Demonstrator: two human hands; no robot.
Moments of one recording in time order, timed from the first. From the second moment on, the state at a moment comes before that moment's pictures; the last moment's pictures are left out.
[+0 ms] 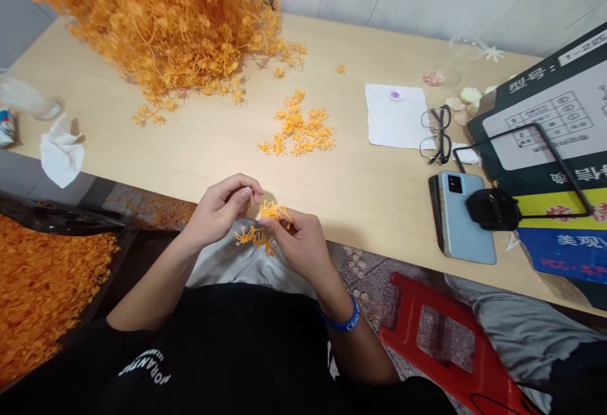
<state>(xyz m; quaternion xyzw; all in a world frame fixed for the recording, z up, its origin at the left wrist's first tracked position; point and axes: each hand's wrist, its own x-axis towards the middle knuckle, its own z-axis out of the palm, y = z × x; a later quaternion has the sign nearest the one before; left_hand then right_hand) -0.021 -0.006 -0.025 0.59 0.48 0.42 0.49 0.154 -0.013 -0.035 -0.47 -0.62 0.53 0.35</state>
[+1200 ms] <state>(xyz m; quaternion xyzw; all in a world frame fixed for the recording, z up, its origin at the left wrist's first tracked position) -0.001 -0.007 -0.026 0.61 0.44 0.36 0.56 0.158 -0.018 -0.056 -0.47 -0.51 0.53 0.49</state>
